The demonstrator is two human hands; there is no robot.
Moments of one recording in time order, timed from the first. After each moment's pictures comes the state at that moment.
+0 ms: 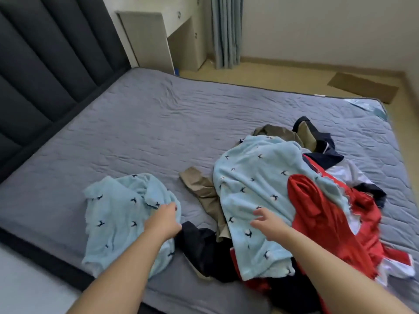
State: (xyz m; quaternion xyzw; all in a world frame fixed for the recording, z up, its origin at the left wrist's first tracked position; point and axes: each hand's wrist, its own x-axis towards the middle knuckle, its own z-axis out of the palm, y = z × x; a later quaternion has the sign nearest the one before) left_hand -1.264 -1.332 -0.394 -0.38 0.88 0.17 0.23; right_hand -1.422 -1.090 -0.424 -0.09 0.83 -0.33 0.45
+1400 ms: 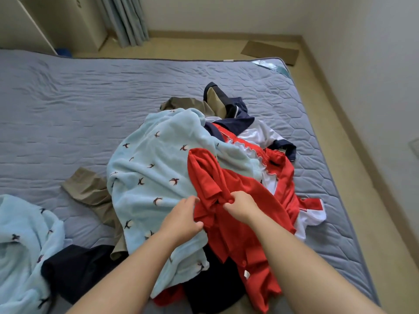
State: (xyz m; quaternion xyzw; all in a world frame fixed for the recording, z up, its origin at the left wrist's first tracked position) left_hand -1.455 -1.078 -0.541 -0.13 0.92 0.32 0.18; right_hand -1.543 -0.913 -0.558 -0.05 0.92 -0.25 0.29
